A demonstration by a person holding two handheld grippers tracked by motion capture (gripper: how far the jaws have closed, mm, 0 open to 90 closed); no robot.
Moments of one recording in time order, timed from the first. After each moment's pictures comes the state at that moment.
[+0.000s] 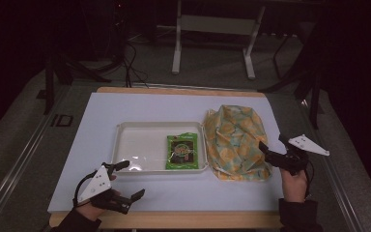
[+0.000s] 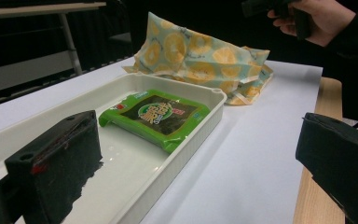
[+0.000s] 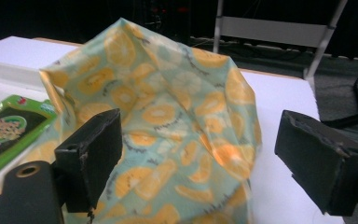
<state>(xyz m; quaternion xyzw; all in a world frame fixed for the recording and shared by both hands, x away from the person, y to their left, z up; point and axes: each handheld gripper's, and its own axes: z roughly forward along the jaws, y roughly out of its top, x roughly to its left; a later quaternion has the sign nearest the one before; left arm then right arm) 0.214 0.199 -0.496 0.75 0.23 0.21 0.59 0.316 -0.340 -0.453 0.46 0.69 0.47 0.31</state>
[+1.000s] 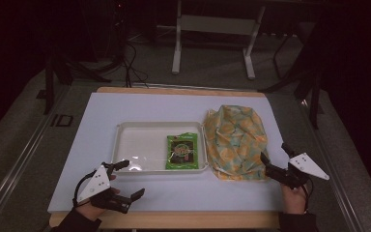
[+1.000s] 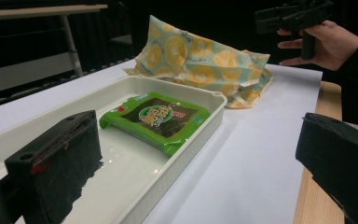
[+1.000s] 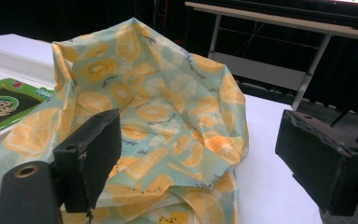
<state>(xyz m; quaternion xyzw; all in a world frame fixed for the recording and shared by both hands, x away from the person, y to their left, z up) 0.215 0.200 -0.495 0.74 0.24 0.21 0.59 0.286 -0.345 -0.485 0.39 0.68 0.49 0.38</state>
